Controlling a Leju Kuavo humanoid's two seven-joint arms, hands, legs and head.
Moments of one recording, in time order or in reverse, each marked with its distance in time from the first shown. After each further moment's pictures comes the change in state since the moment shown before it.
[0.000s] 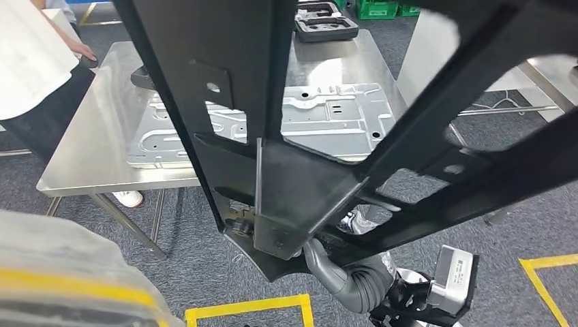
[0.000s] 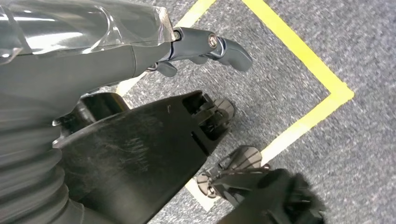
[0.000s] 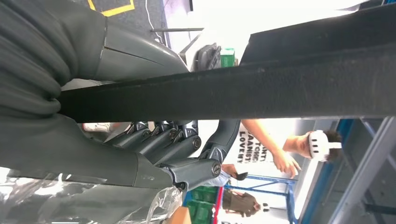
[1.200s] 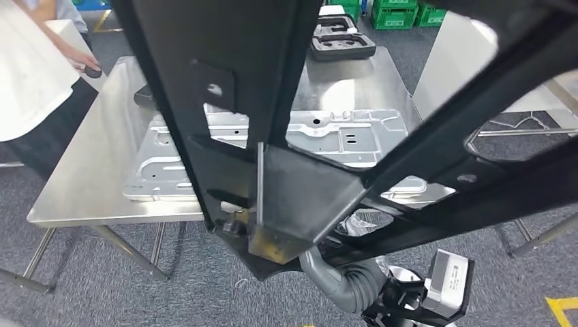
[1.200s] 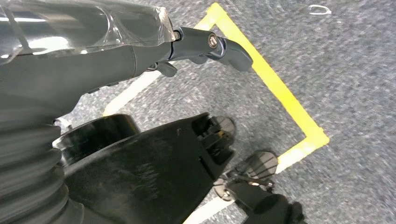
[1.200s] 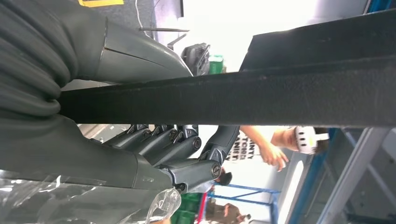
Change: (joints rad) left arm 0.000 0.029 0.002 0.000 0.009 0.031 0.007; right arm -0.039 0.029 0.035 0.049 -0.002 0.040 -0.078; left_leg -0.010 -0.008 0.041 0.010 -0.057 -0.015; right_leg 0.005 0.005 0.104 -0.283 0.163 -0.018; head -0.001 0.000
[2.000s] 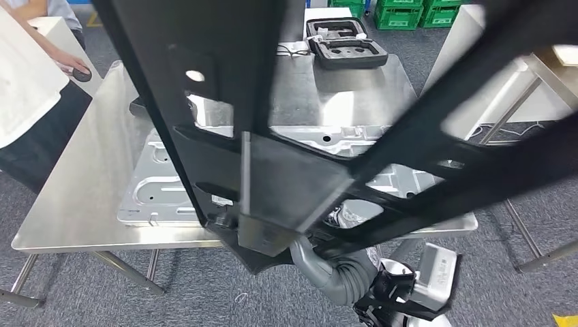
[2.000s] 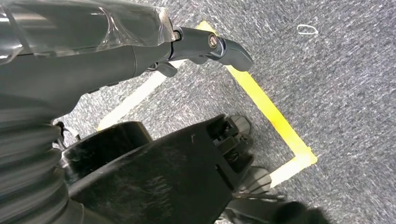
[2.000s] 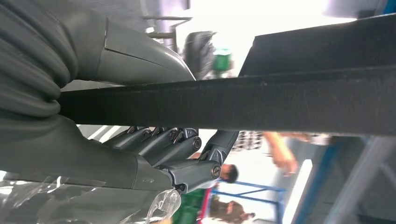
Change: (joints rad) left arm 0.007 0.028 0.001 0.000 -0.003 -0.017 -0.003; right arm -0.032 0.028 0.011 0.037 0.032 0.011 0.016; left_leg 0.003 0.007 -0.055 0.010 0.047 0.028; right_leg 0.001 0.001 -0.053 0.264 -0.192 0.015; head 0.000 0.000
